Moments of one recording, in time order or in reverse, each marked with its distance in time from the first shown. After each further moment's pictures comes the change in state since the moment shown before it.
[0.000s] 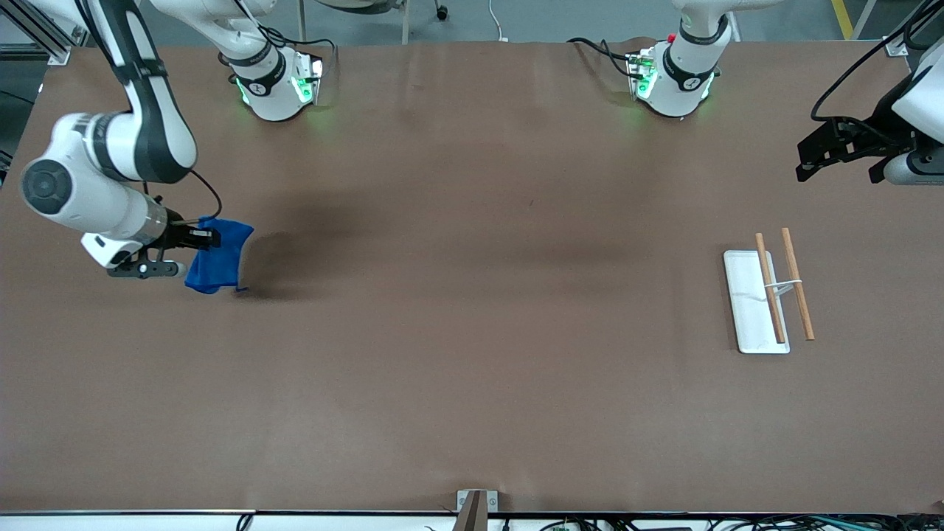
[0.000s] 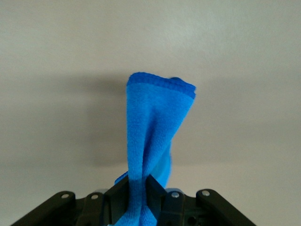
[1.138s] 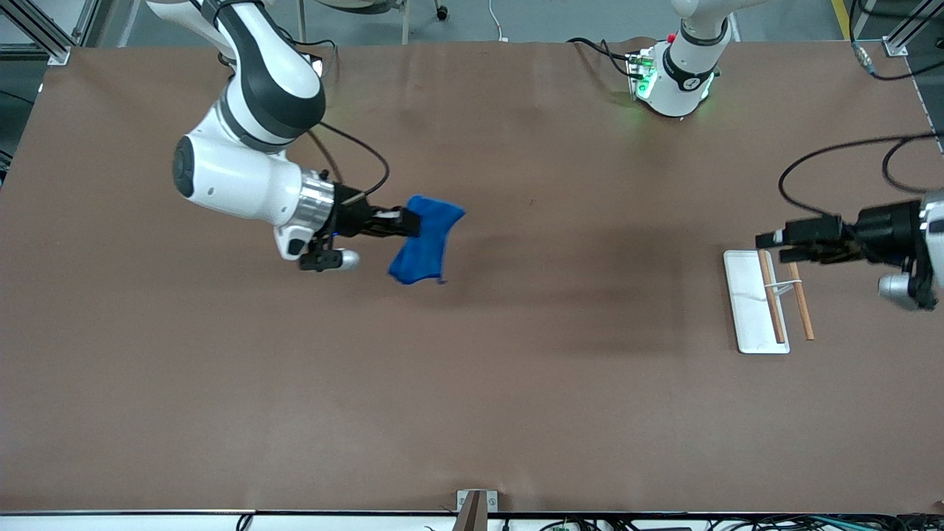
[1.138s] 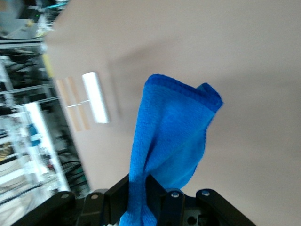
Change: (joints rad) left arm 0.229 0.334 0.008 -0.084 -0.760 0.094 0.316; right arm 0.163 0.164 0.401 0.275 0.983 0.242 0.152
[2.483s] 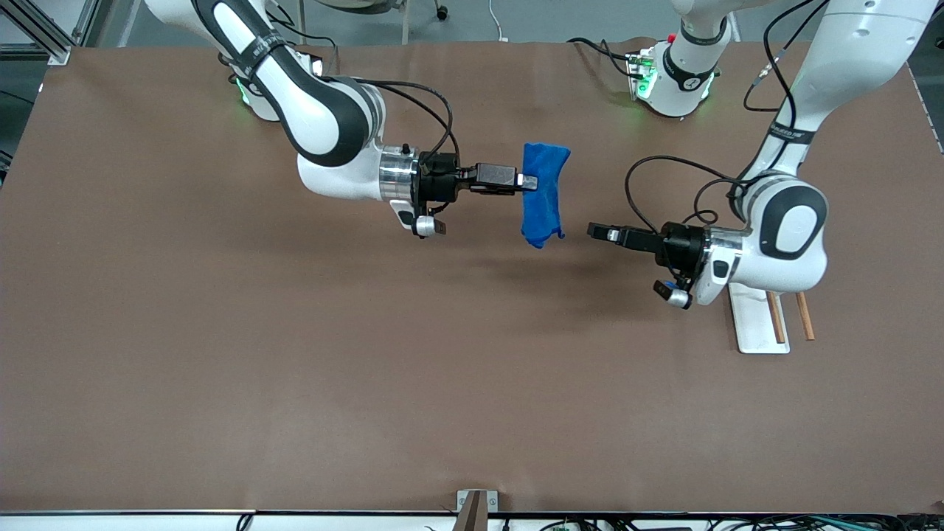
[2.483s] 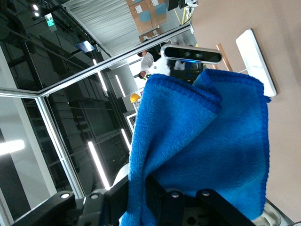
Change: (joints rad) left arm -0.091 0.123 -0.181 -0.403 -0.636 0.038 0.075; right arm 0.121 0.113 0.089 0.018 1.085 0.049 -0.622
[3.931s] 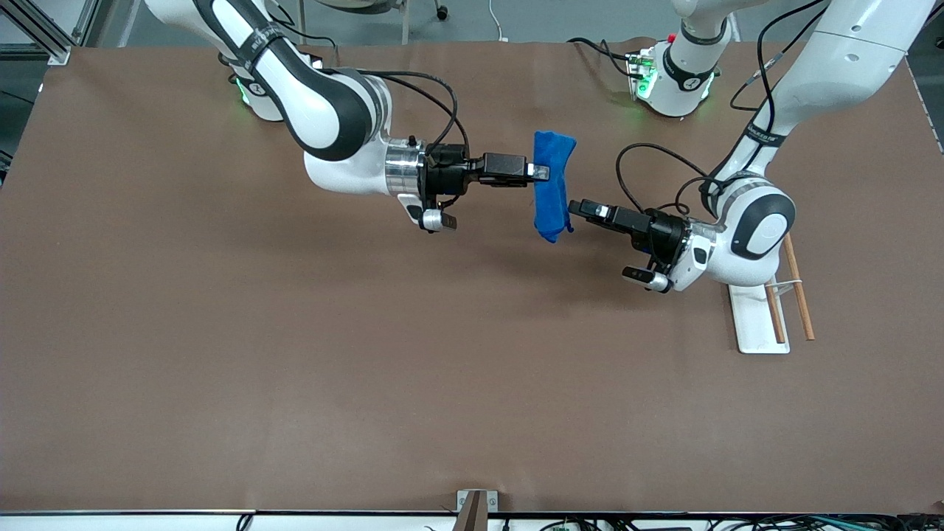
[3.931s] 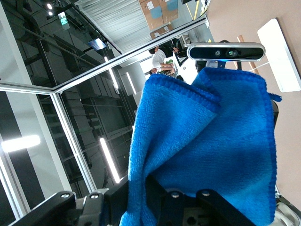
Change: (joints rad) left arm 0.060 0.029 -0.087 -0.059 -0.126 -0.131 0.122; right arm 0.004 0.002 0.016 0.041 0.038 0.000 -0.003
